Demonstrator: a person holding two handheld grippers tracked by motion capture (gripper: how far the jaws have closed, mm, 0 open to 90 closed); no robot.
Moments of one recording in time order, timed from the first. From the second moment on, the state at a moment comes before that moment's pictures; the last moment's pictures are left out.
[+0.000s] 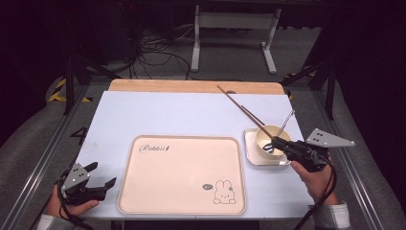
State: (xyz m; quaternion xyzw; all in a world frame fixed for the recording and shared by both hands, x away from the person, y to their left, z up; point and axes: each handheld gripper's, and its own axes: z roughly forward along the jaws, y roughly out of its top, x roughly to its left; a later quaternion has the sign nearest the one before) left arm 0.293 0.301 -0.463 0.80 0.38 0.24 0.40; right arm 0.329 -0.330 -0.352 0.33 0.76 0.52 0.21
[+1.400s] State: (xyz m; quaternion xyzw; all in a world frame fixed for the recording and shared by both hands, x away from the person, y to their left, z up) left arm 0.297 0.299 -0.464 0.80 0.37 0.25 0.40; right arm 0.334 -0.233 -0.437 0.27 0.87 0.40 0.10
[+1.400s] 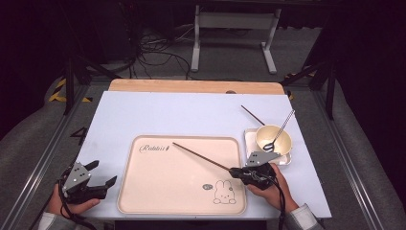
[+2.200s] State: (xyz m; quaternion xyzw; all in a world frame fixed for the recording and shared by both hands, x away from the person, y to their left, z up) left arm 0.300 0.294 -0.465 0.81 0.36 0.25 0.39; right arm 0.331 -0.227 -0.448 0.26 0.88 0.38 0.09
